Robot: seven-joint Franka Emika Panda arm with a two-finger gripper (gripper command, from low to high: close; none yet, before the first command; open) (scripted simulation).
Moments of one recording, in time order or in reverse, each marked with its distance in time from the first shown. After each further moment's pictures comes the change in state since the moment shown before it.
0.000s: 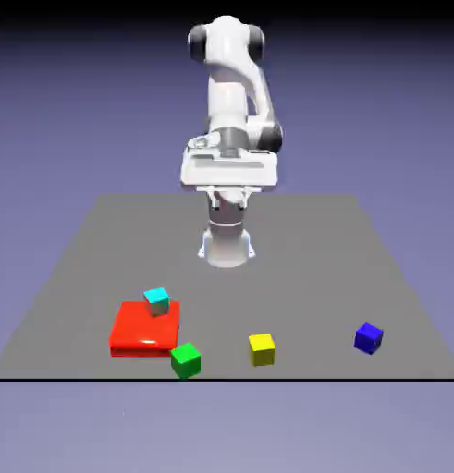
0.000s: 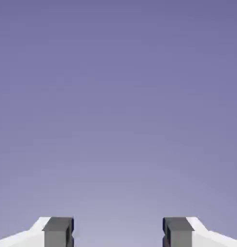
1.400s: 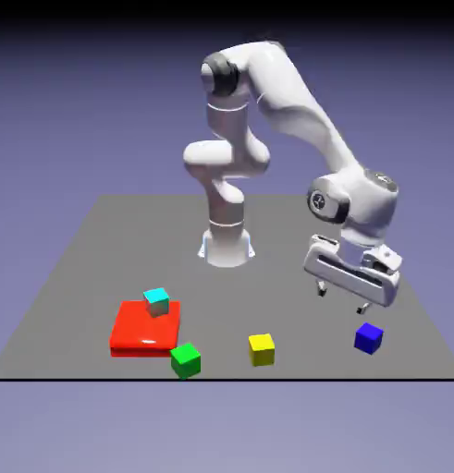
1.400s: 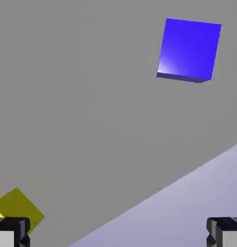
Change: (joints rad) arm 0.030 0.918 0.494 0.736 -0.384 -0.797 -1.827
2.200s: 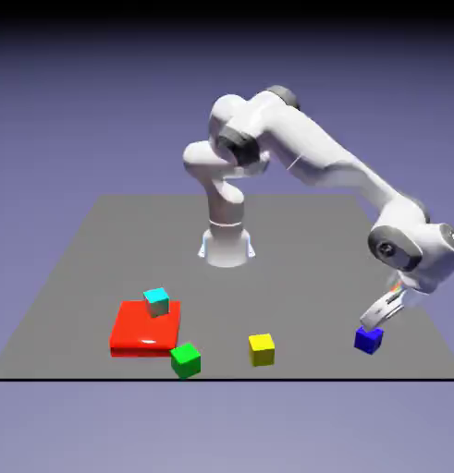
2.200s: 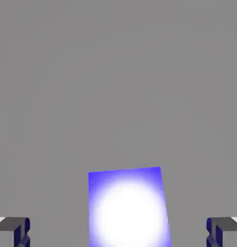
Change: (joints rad) arm 0.016 0.492 0.265 0.395 -0.206 -0.427 -0.980
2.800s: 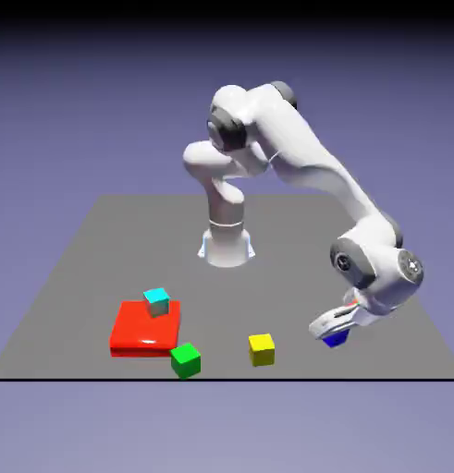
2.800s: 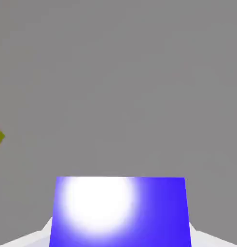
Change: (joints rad) arm 0.020 -0.197 -0.368 -0.170 0.218 0.050 0.027
